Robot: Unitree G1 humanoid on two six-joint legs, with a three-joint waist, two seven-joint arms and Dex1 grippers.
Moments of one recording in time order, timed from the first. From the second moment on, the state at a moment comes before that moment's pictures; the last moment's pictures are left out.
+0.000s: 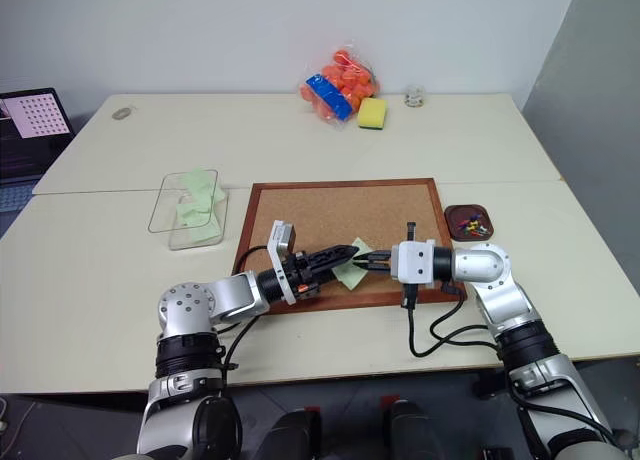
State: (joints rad) left arm -0.53 0.09 0.40 0.21 -1.03 1.38 -0.43; right arm -0.53 -0.49 0.26 0.24 0.09 -0.42 1.09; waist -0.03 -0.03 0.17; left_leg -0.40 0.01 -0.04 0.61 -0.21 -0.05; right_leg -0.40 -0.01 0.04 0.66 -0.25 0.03
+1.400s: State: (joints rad) left arm -0.47 0.35 -0.16 -0.10 -0.51 0.59 -0.81; right arm -0.59 -0.45 -0.08 0.37 0.21 0.20 0.60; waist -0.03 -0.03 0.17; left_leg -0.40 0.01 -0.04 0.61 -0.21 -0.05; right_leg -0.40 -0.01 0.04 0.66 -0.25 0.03
